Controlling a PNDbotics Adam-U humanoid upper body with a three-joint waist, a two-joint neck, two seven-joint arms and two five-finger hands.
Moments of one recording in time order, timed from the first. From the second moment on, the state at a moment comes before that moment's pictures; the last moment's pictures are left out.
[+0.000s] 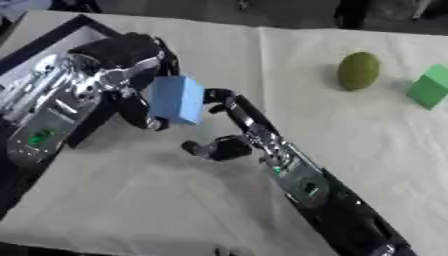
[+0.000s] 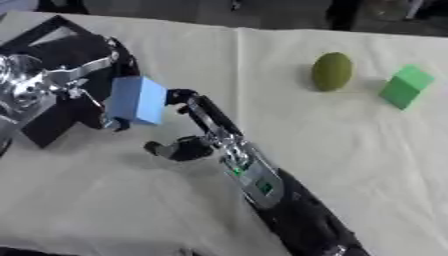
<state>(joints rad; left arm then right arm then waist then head) -0.89 0.50 -0.56 -1.67 -0.77 0.25 -0.61 -0.51 -0.14 0.45 -1.49 0.33 0.00 -0.02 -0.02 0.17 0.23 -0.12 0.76</state>
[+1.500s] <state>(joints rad) -0.79 0.78 -0.28 -1.52 -0.69 0.41 -0.38 -0.53 -0.22 0.44 -1.71 0.20 0.06 0.00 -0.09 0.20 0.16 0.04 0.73</state>
